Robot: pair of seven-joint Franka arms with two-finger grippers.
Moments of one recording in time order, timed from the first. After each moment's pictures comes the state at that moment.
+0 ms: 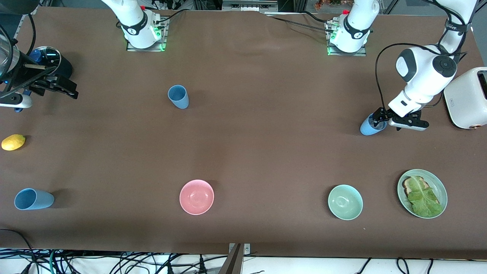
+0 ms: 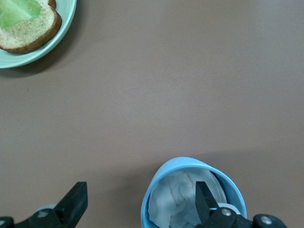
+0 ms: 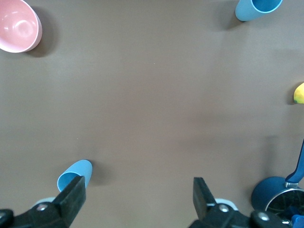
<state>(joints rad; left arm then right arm) 0.16 0.11 -0.02 -2.53 -0.04 2.81 0.36 0.03 0.04 0.03 -1.58 -0.03 1.56 0.13</state>
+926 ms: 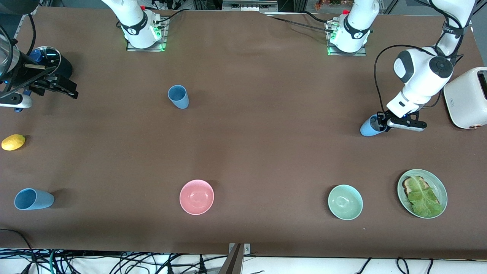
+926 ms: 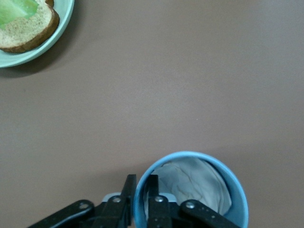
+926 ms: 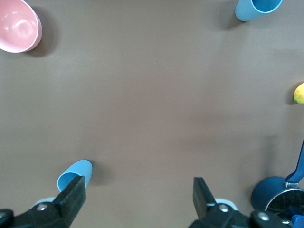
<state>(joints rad) 0.16 0.13 -0.02 -2.53 -0.04 2.85 0.36 0.03 0.04 0.03 -1.58 -0.03 1.56 0.13</state>
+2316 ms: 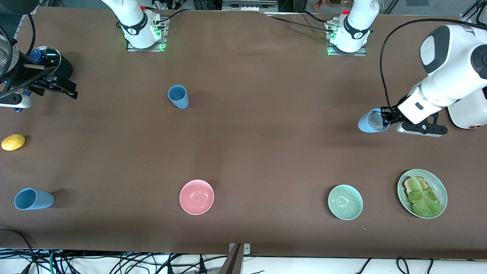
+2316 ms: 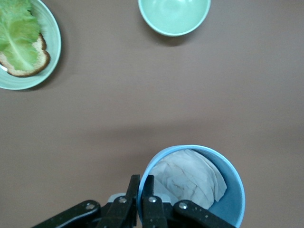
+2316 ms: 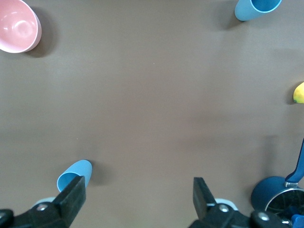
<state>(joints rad) -0.04 0.04 -0.05 -1.95 -0.04 1.96 -0.02 0.03 0.04 0.03 -1.58 -0.03 1.56 0.13</state>
